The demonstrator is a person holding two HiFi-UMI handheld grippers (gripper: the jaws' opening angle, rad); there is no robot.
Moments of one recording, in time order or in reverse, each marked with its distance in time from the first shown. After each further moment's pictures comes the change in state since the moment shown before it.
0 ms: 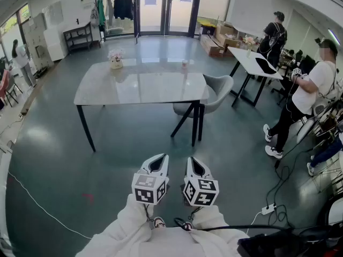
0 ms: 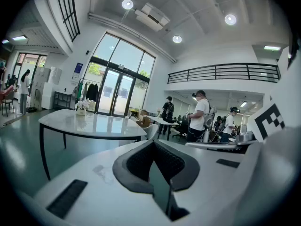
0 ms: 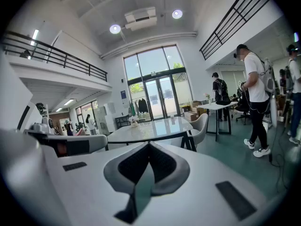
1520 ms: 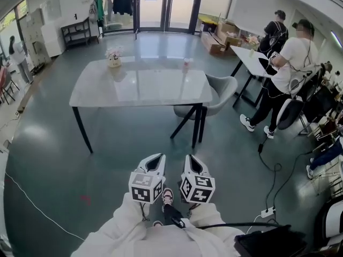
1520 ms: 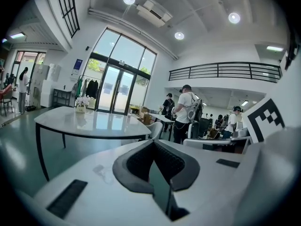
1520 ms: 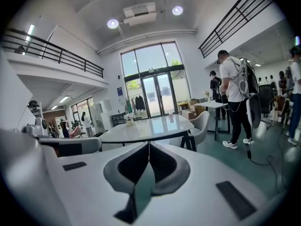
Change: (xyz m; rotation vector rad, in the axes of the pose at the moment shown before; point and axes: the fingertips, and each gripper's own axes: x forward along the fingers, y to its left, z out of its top) left arm 0.046 0.060 0.002 -0.005 0.035 -0.004; right arm 0.081 0.000 0.004 0.001 0.031 -0.042
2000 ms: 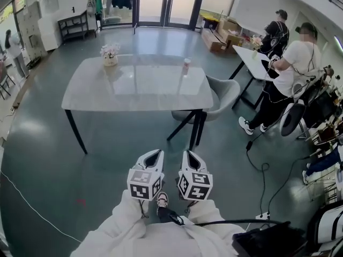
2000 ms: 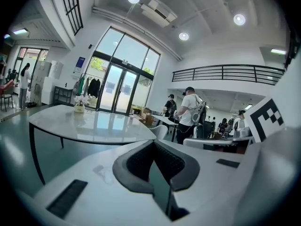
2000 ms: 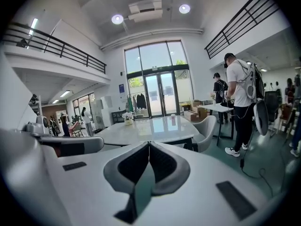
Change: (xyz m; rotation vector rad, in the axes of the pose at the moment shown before) left arm 0.075 0.044 0.032 -0.034 -0.012 0.012; right arm 0.083 -0.010 0.040 -0.063 0.015 0.007
